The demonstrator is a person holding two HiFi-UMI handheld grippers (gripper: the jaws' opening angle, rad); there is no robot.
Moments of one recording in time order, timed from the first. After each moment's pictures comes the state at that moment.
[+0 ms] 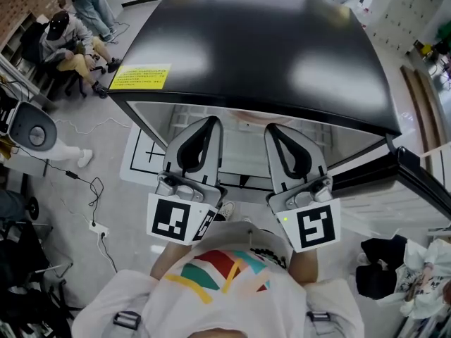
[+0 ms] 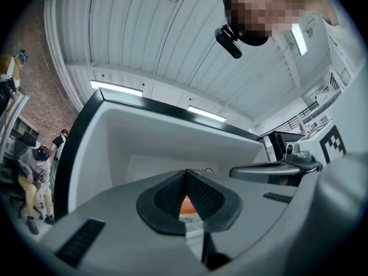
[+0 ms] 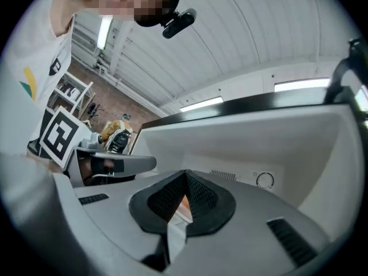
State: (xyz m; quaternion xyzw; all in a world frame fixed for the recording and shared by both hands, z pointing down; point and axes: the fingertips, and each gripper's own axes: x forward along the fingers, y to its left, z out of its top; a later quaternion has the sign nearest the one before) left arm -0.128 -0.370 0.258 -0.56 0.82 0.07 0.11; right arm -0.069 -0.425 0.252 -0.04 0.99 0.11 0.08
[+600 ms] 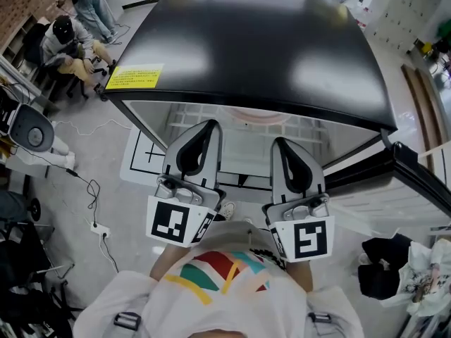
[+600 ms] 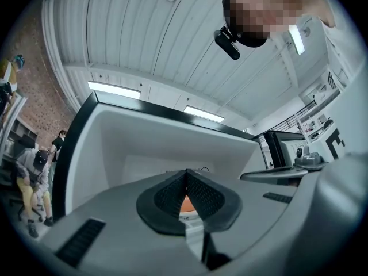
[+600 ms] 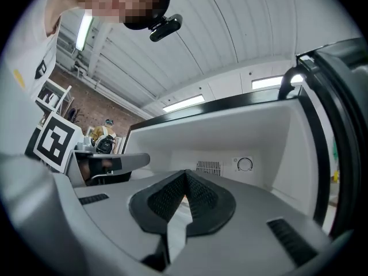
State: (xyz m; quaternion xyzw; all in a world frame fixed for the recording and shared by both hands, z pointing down) left arm -0.117 -0.371 0.261 -0.57 0.81 0.06 0.11; right arm -0.038 -0.435 0.273 -0.11 0.99 0.07 0.07
